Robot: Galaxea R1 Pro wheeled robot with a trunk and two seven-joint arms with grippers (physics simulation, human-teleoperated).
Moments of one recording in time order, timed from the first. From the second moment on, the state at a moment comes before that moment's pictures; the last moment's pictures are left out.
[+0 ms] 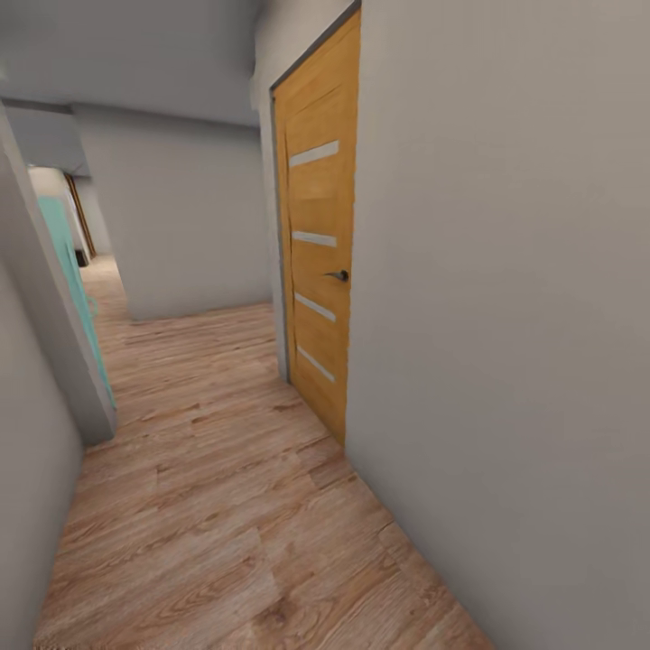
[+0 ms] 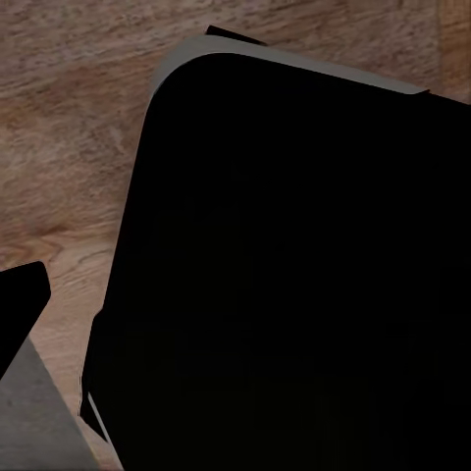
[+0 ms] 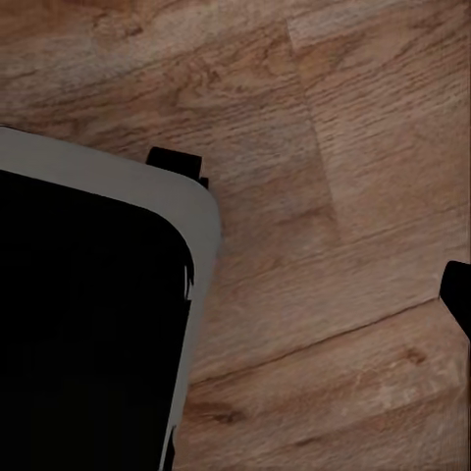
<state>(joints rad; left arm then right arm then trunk) 0.00 0.00 0.01 -0.02 0.27 -0.08 0.00 -0.08 -0.09 0.31 -0.01 -0.10 -0.15 0.00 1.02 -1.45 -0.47</state>
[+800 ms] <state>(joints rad) 0.00 0.00 0.01 -0.02 0.27 -0.08 0.00 -0.08 -0.09 0.31 -0.01 -0.10 -0.15 0.00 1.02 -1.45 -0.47</state>
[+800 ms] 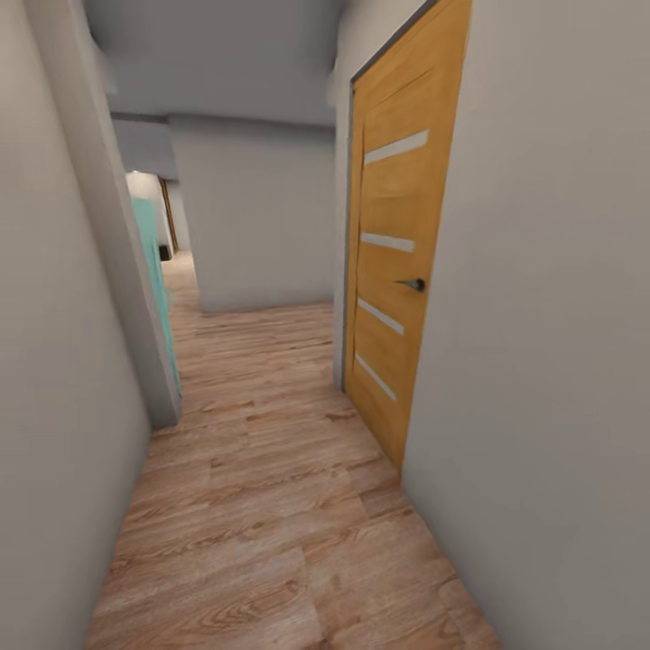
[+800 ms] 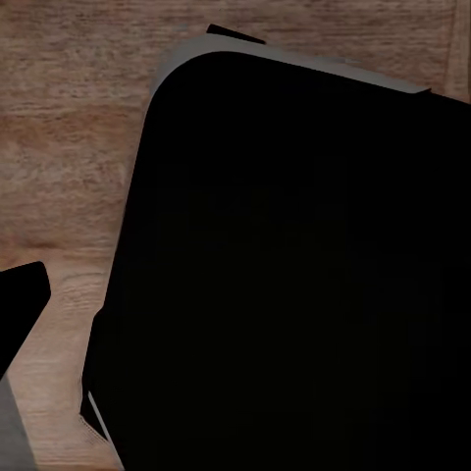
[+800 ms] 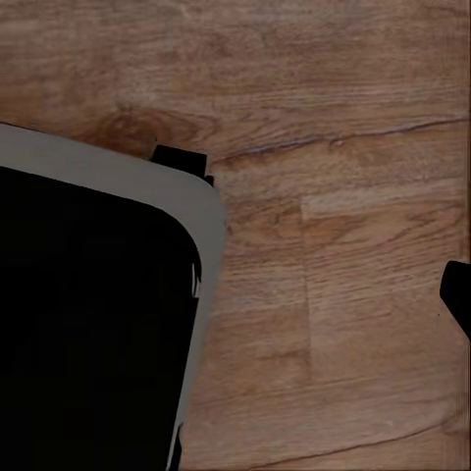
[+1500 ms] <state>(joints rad) 0.00 0.00 0.01 -0.02 0.28 -0.08 0.01 -0.08 -0.09 0.31 -0.01 -0.10 -0.15 0.00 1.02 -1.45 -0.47</state>
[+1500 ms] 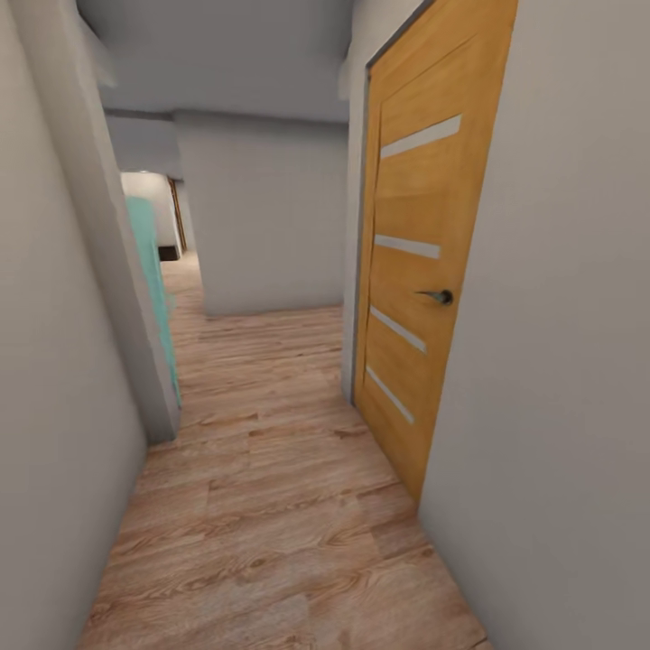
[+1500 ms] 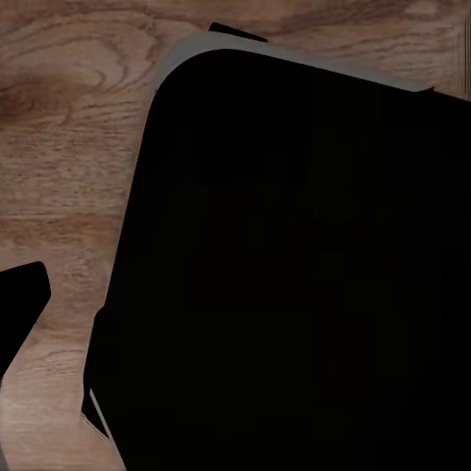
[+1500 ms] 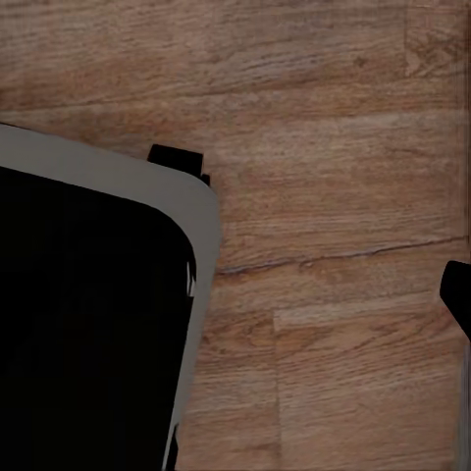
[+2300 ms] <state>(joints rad) 0.00 0.00 0.01 -0.02 0.28 -0.08 0.01 -0.08 -0.09 0.33 -0.01 -0.09 -0.15 0.01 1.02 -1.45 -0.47</state>
